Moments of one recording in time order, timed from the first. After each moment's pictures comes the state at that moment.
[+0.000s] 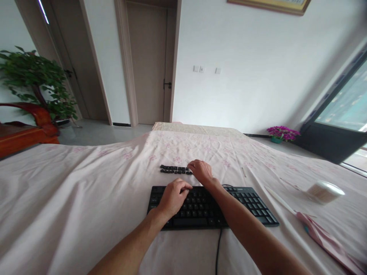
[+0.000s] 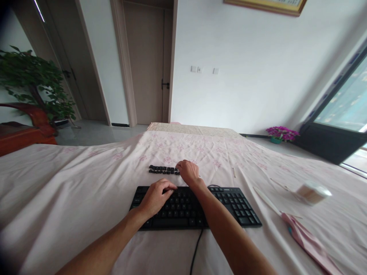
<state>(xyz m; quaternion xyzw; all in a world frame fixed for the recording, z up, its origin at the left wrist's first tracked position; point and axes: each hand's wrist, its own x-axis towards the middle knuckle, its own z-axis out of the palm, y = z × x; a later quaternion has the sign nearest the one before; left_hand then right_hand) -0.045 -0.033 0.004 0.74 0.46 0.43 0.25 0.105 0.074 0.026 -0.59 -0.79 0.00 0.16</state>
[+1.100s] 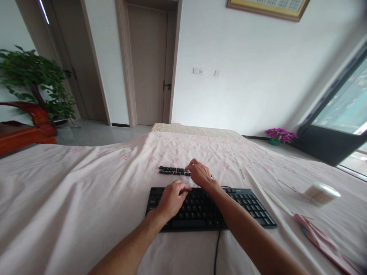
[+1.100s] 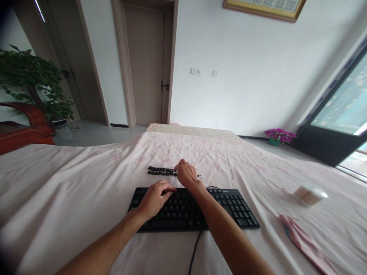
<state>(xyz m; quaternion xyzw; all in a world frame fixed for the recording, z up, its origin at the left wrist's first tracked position) -0.044 -0.033 0.003 0.74 0.46 0.43 0.25 0.108 0.067 0.026 -0.54 -0.84 -0.02 0.09</state>
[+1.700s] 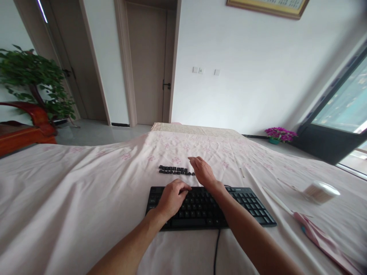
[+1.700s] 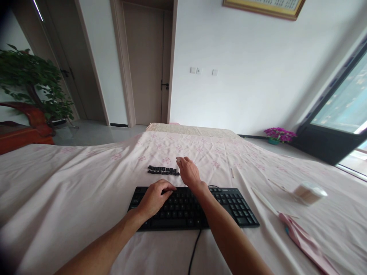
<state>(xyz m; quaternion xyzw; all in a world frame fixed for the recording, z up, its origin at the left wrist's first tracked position) -0.043 -0.034 0.006 0.74 0.46 0.43 0.24 0.111 0.051 0.043 -0.53 -0.81 -0.02 0.25</state>
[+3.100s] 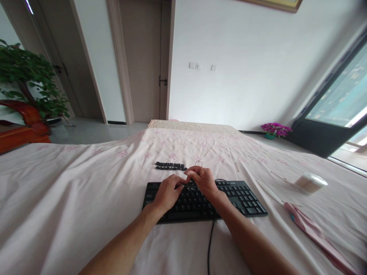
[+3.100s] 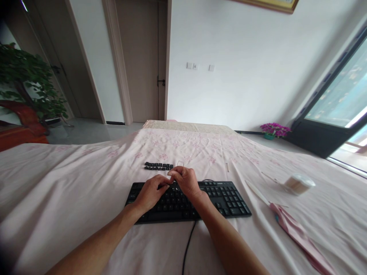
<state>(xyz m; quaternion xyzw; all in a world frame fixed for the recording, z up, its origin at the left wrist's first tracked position) -0.043 -0.035 0.002 0.73 0.47 0.42 0.25 0.116 -0.004 0.040 -0.44 -0.73 0.28 0.43</state>
